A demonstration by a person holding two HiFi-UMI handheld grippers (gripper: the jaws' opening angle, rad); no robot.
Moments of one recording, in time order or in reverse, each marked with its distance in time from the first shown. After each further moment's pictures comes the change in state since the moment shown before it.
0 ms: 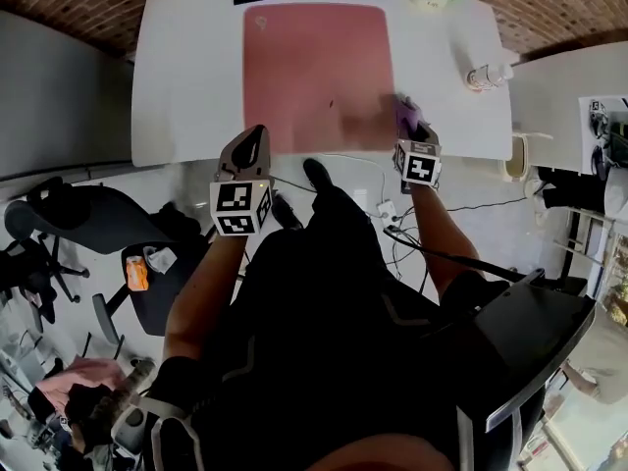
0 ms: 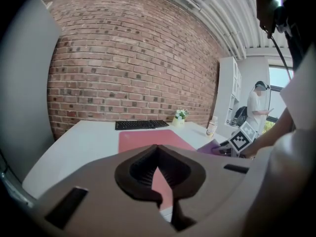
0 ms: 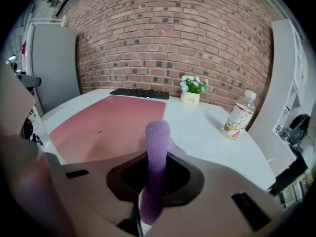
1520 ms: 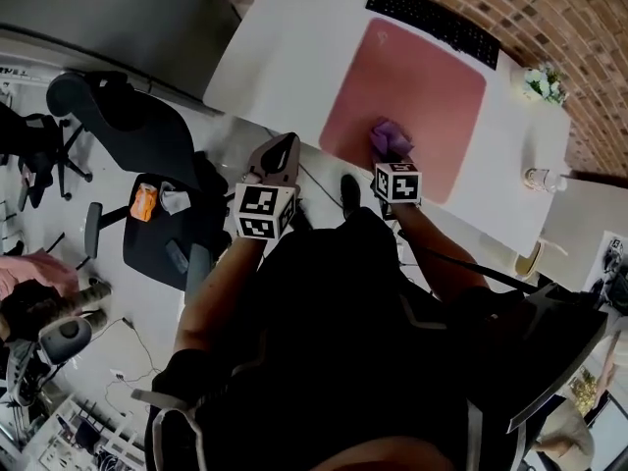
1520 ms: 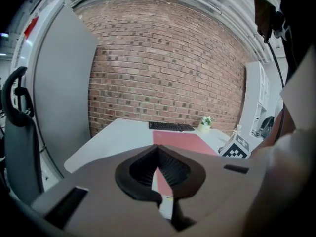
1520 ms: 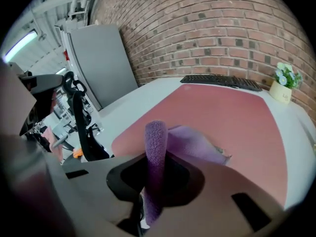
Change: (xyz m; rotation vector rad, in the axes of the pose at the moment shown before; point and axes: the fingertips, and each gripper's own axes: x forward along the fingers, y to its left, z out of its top) left arm -0.088 0.071 -0.015 -0.152 -0.041 0.287; right arm 0.019 0.265 0.016 -0.205 0.148 0.613
